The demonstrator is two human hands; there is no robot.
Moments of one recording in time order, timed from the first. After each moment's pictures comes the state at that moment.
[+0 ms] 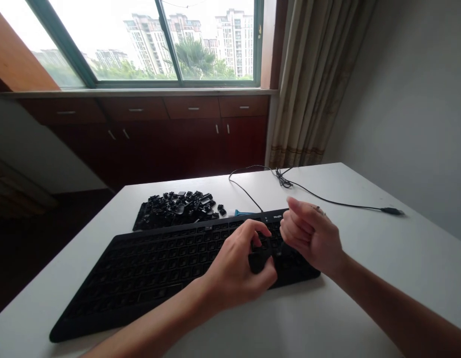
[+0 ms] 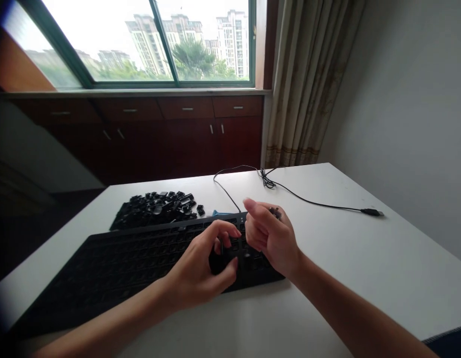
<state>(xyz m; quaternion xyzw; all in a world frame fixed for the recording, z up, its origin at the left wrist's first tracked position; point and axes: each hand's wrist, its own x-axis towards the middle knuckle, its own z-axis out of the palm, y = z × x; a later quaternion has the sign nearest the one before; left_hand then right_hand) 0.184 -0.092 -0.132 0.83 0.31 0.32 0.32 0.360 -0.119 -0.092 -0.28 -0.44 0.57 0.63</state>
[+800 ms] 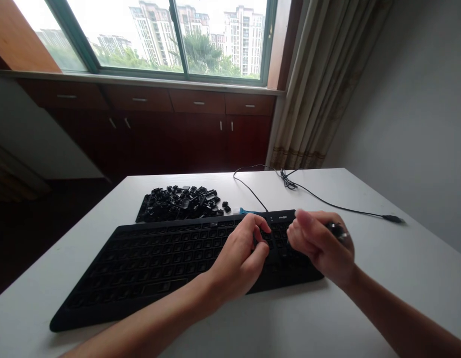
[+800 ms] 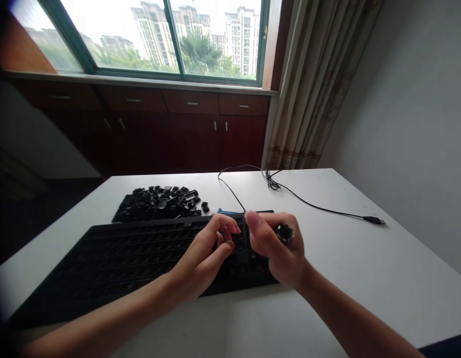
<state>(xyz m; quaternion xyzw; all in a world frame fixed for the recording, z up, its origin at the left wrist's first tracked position) 0.180 -0.088 -0.129 0.77 0.35 0.33 0.42 0.356 -0.127 -0.098 -0.35 -0.57 0.44 0.60</state>
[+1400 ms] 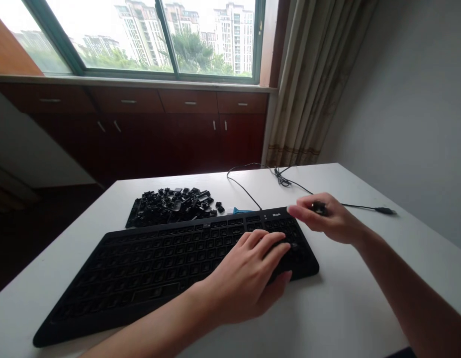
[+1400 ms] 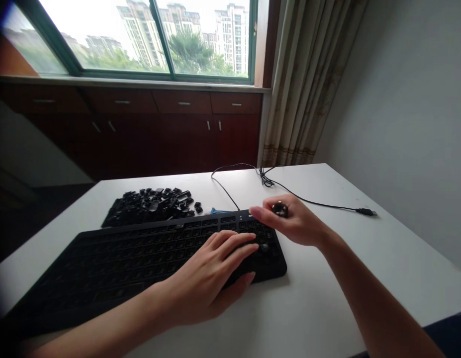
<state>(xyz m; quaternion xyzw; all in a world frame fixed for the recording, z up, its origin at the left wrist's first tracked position) 0.184 -0.102 -0.127 0.96 0.17 0.18 0.12 0.424 -0.108 -0.081 -0.47 -0.65 0.44 0.39</state>
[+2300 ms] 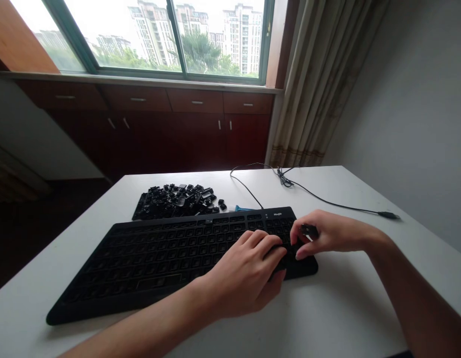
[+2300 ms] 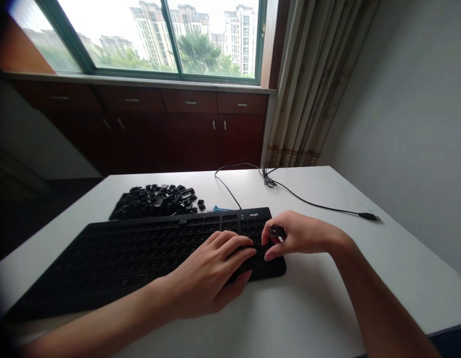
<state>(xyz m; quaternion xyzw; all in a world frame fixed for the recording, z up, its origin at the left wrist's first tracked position) 0.186 -0.105 -0.130 0.97 0.16 0.18 0.10 0.444 -0.108 -0.081 -0.53 -0.74 0.41 0.05</state>
